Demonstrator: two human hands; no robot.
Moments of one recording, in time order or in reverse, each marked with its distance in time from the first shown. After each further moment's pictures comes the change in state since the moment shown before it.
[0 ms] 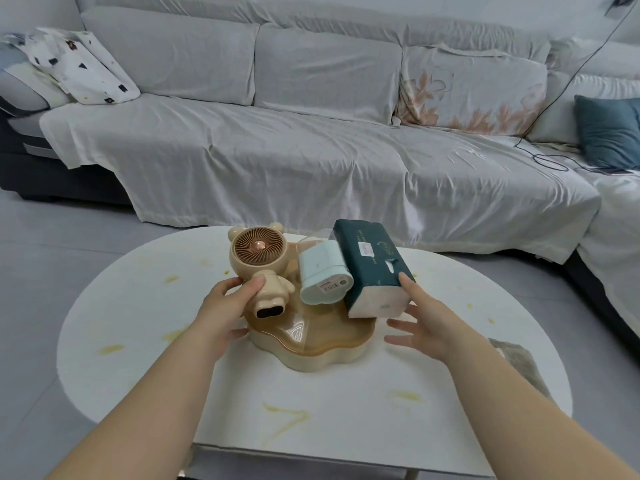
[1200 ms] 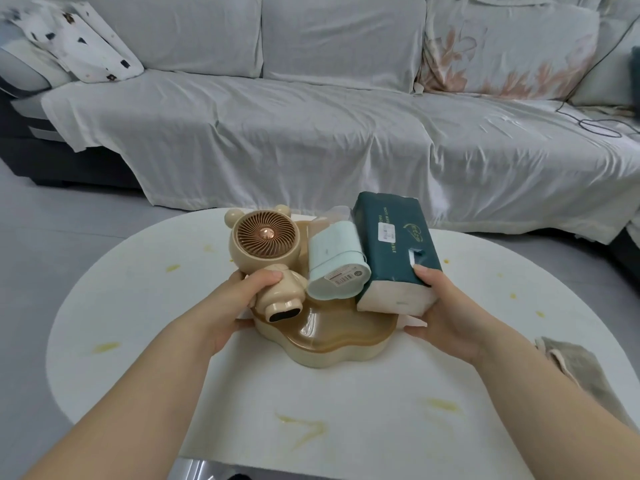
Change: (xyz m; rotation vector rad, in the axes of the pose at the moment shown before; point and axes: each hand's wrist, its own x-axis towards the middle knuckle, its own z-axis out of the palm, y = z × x) left_hand 0.018 0.001 -0.001 0.174 -0.200 0.000; right_hand 0.034 0.014 0.004 0.017 -0.335 -0.143
